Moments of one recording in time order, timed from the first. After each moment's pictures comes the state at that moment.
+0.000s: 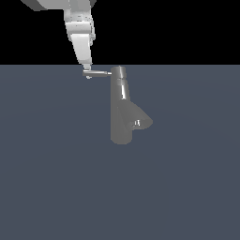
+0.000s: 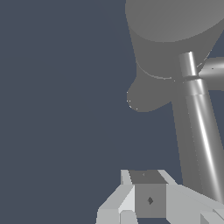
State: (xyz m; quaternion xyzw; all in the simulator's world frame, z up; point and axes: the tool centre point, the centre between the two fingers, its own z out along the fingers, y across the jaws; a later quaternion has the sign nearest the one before) arm 0.069 0.114 0.249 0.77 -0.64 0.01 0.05
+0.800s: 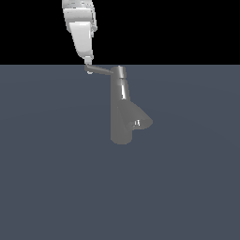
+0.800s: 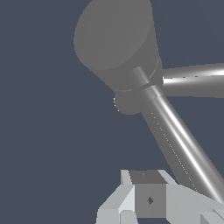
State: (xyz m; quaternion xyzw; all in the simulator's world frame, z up) arm 0.036 0.102 0.267 0.77 -0.64 0.01 0.05
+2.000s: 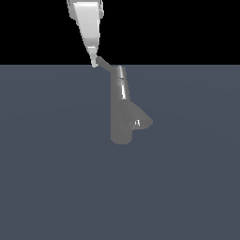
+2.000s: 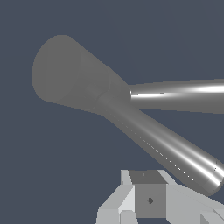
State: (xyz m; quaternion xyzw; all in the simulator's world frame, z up) arm -0.004 0.076 0.290 0.77 -0.63 0.01 0.05
